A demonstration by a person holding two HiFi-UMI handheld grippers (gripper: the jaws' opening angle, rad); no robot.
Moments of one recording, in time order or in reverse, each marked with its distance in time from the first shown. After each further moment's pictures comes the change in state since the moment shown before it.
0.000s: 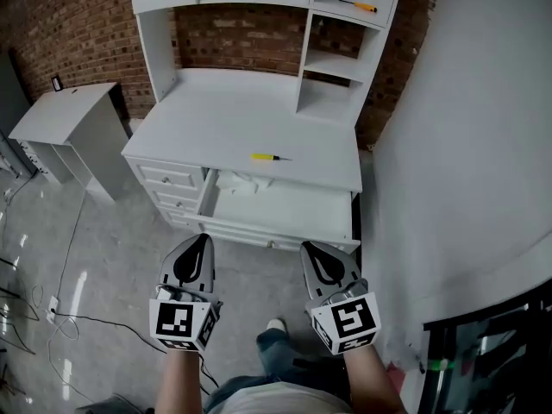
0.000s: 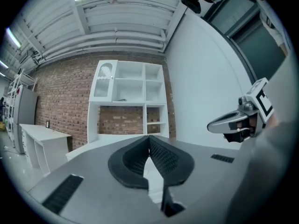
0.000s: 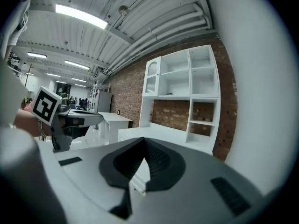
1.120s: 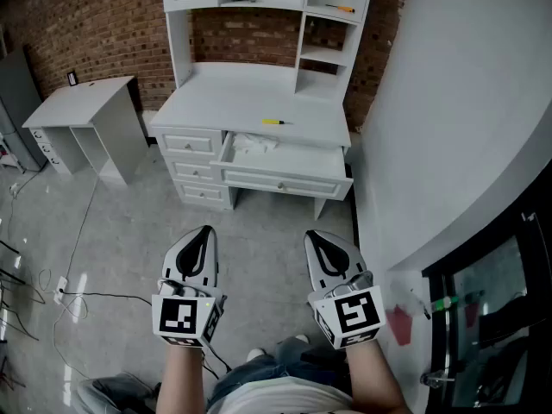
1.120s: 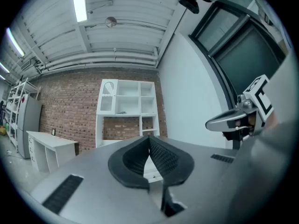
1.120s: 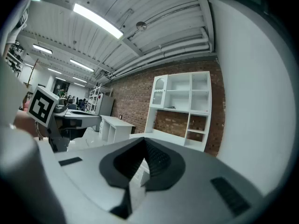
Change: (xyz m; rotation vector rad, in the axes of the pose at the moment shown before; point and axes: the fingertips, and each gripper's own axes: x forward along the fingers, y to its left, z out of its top) left arm -0.295 -0.045 0.039 0.015 -0.073 -0.041; right arm -0.230 0.198 0.036 -0.060 -0.063 -0.089
